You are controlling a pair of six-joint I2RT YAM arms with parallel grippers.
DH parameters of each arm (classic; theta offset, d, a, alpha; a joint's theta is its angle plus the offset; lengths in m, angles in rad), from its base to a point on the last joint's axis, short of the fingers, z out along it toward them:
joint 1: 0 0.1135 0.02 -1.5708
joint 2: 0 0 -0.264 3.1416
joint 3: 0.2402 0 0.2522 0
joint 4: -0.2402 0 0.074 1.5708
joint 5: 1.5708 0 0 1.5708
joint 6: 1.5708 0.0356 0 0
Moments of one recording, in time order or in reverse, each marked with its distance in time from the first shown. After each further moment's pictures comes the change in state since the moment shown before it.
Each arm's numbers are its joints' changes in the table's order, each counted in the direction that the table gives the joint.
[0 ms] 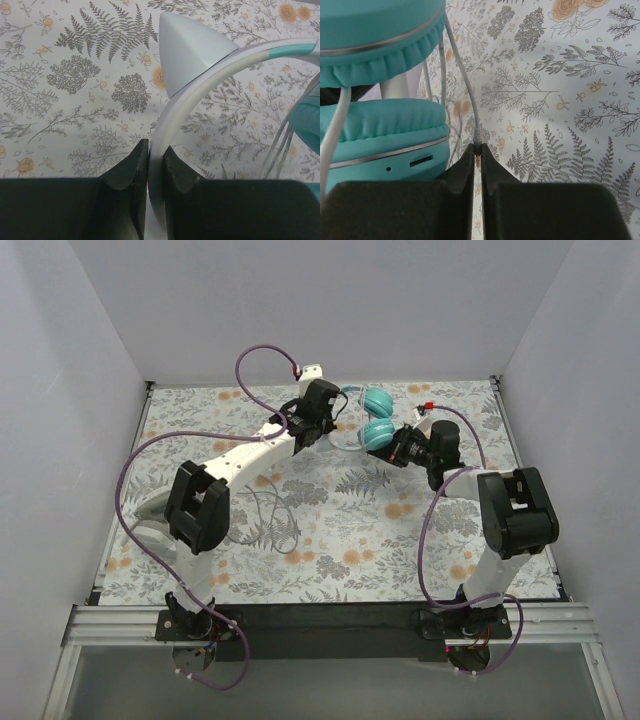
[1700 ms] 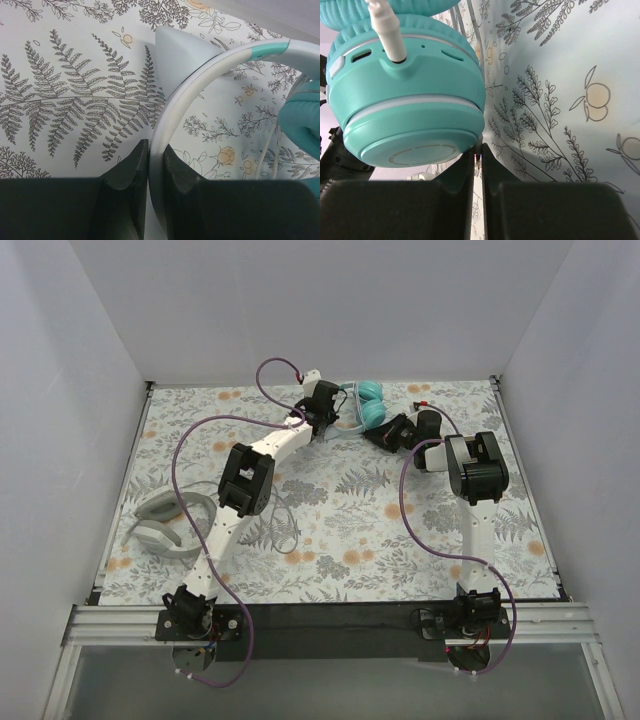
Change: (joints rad) left arm 0.137 0.706 0.576 0.149 0.060 -0.085; right arm -0.057 0.665 0.524 0.097 0.030 0.333
